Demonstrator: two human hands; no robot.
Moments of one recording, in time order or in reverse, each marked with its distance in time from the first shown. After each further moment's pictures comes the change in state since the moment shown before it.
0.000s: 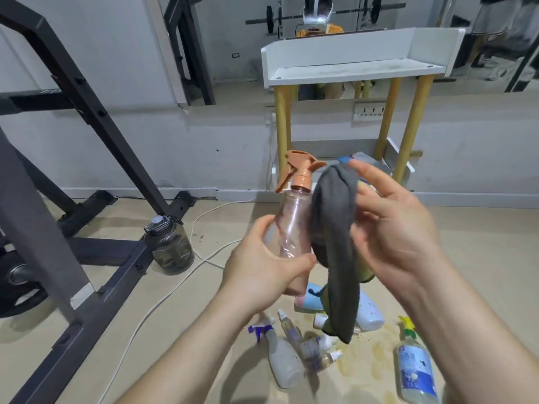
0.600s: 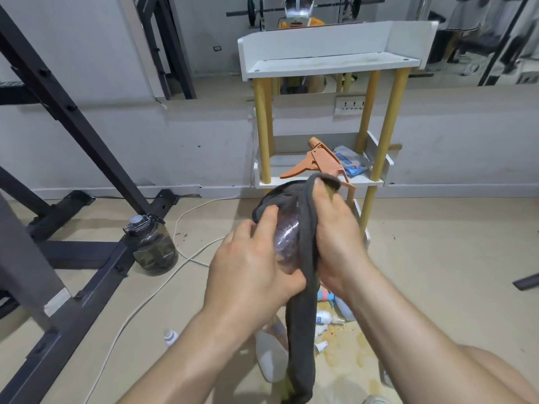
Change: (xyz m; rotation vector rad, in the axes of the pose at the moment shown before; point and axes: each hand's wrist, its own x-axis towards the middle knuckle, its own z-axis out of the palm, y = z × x) left_hand -0.012 0.006 0.015 0.832 0.162 0.388; right_hand 0.002 0.037 0.000 -0.352 0.169 0.070
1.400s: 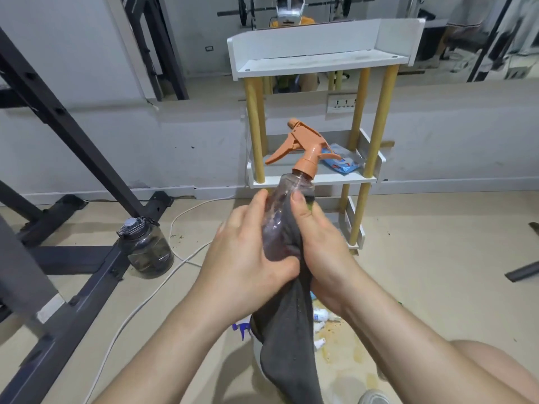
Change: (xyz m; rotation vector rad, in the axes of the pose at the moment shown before) left_hand 0.011 -0.003 -0.015 -0.376 -0.107 0.024; right_hand -0.017 0.007 -0.005 0.047 -0.195 0.049
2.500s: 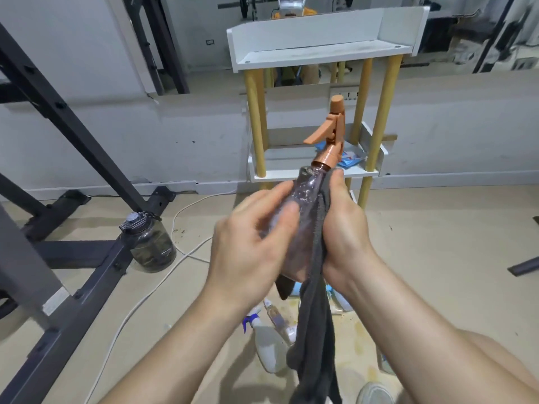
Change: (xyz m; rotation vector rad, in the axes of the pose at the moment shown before) left_hand -0.002 0.014 0.010 -0.468 0.249 0.030; right_hand 0.010 -0.013 -0.006 0.129 0.169 0.023
